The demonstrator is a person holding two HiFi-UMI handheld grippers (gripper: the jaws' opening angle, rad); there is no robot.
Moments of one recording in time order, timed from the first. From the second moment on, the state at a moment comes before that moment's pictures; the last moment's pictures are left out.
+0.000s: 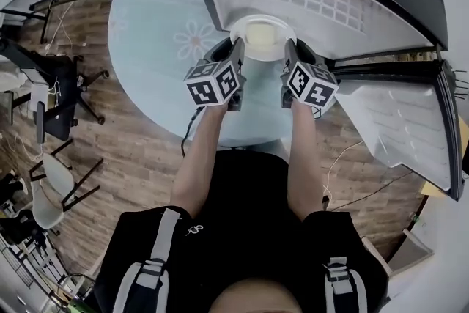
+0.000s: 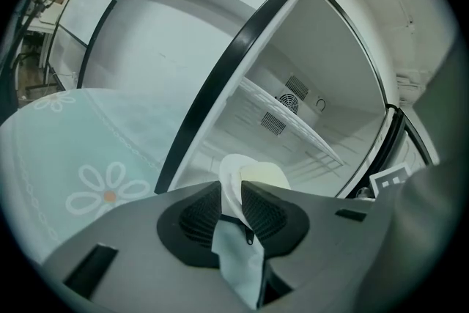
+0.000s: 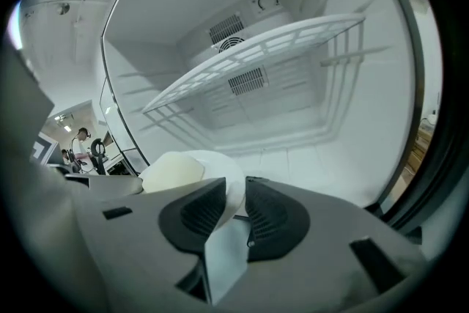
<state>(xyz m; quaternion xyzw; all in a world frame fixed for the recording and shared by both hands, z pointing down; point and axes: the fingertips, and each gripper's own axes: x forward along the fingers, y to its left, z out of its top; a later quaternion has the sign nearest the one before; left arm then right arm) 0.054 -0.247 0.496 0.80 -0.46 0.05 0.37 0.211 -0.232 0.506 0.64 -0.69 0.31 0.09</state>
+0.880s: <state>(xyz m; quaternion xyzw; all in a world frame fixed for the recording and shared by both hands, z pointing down) 0.030 -0.217 0.492 0.85 -0.38 0.08 0.35 0.181 -0.165 0.488 0.72 -0.63 0.29 0.00</state>
